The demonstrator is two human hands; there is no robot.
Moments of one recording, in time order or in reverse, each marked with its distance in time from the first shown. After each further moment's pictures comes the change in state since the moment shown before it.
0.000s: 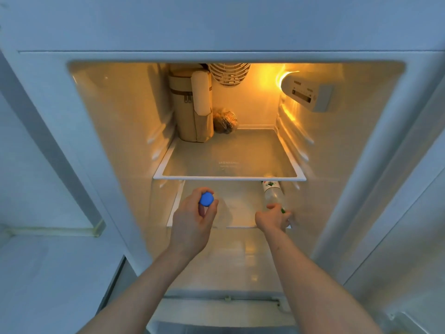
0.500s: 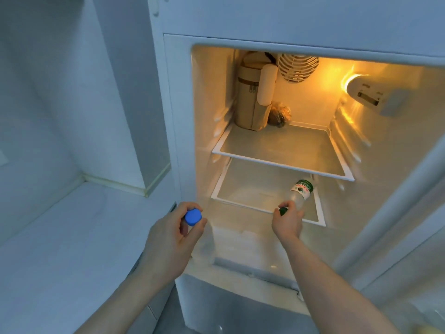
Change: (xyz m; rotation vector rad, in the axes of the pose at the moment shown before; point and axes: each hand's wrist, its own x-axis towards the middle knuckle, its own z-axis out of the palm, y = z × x) left_hand -0.134 0.009 -0.144 0.047 0.033 -0.230; right_hand -0.067 0.023 0.037 -0.084 0.018 -0.363
